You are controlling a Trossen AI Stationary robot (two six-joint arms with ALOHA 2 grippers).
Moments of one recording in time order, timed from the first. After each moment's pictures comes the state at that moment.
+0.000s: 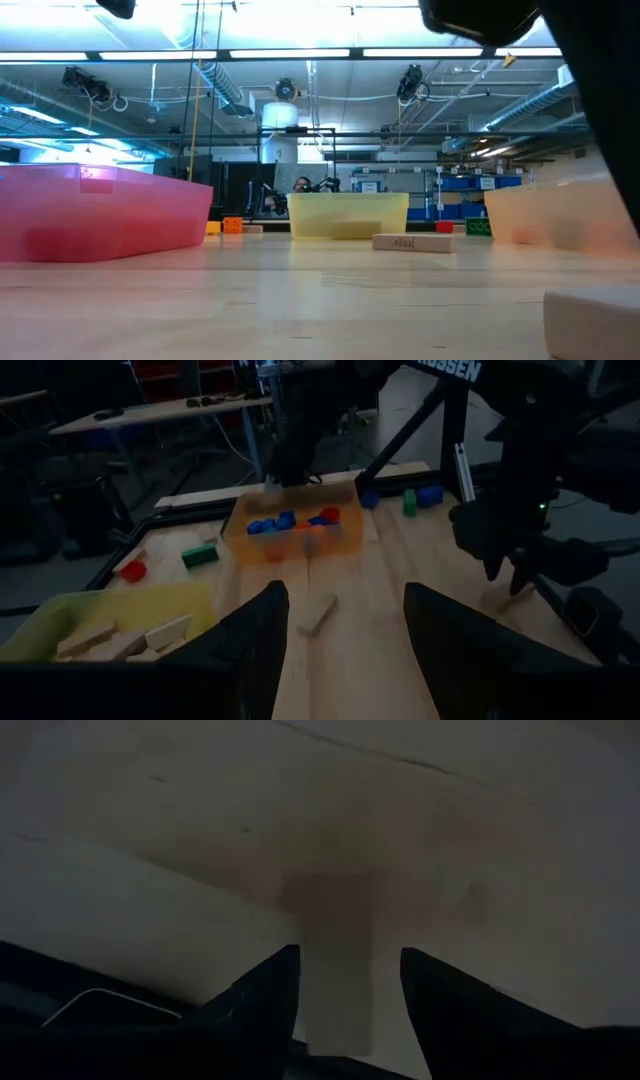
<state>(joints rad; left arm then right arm) -0.61 0.63 0.65 -0.24 -0.59 -0.03 0.67 2.47 2.21 -1.24 0.01 1.92</state>
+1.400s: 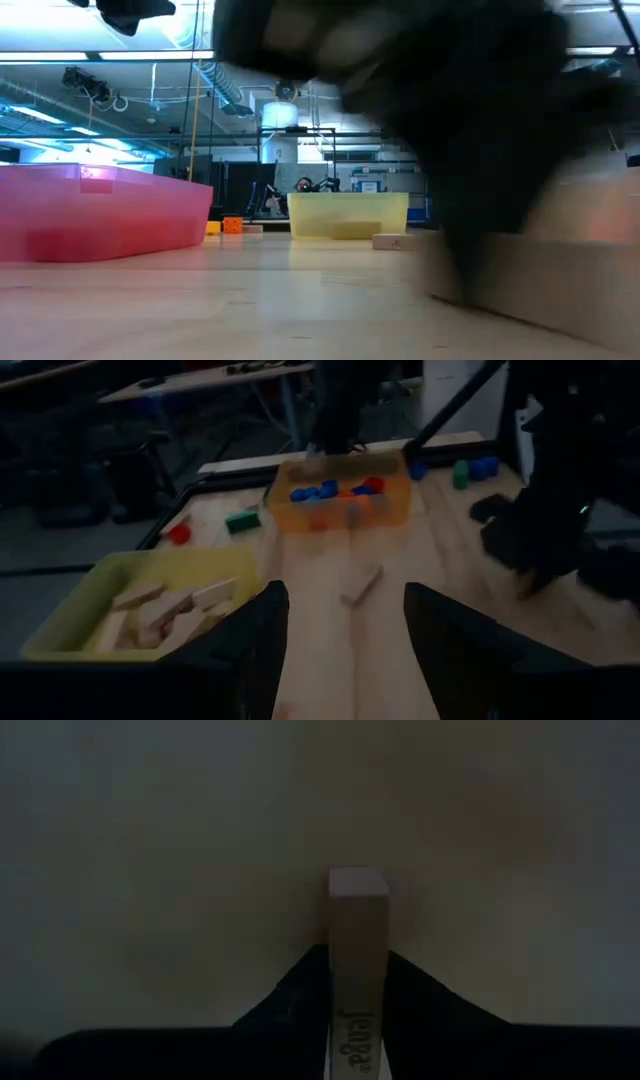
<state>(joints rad) -0.52 0.63 0.65 -0.32 -0.61 -0.06 0.54 2.44 2.07 -1.16 0.01 1.65</state>
